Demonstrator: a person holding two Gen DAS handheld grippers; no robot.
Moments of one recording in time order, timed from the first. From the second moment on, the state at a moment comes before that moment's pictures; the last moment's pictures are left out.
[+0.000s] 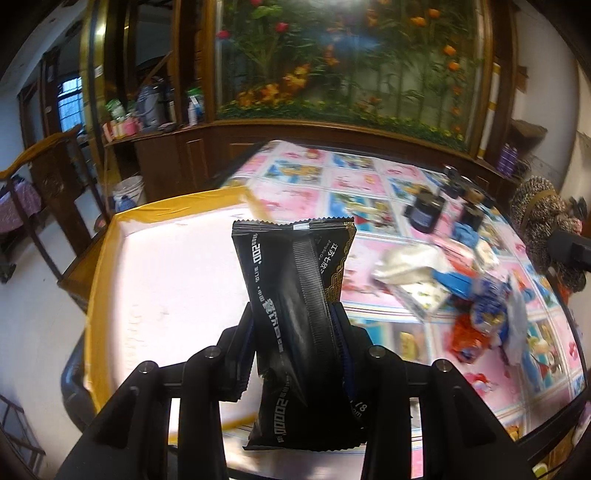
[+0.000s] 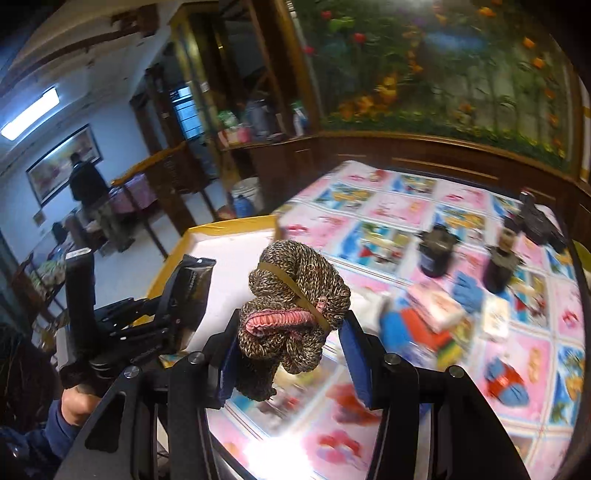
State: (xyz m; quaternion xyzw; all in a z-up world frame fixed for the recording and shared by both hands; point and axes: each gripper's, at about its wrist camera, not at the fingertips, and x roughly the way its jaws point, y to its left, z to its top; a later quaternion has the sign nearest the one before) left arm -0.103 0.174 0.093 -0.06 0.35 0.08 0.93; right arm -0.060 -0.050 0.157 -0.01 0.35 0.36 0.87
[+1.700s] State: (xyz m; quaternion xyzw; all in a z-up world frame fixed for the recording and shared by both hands) left arm -0.014 0.260 0.085 -0.13 0.40 0.11 0.90; right arm 0.043 0.048 0.120 0.02 0.39 0.43 0.82
